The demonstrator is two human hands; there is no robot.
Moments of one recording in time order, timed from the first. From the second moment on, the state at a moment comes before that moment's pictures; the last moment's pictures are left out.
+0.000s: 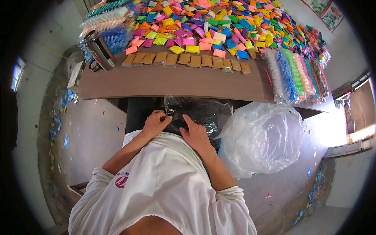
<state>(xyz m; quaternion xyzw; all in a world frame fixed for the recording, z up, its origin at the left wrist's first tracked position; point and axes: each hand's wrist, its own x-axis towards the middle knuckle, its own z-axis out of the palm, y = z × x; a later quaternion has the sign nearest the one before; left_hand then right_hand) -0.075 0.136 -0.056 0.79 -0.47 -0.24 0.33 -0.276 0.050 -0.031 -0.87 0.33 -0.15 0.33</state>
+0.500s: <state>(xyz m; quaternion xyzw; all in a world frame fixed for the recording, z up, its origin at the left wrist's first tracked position) -0.076 0.138 -0.065 0.70 -0.49 -0.26 0.45 -0.331 0.019 0.029 -0.74 0.47 -0.47 0.12</state>
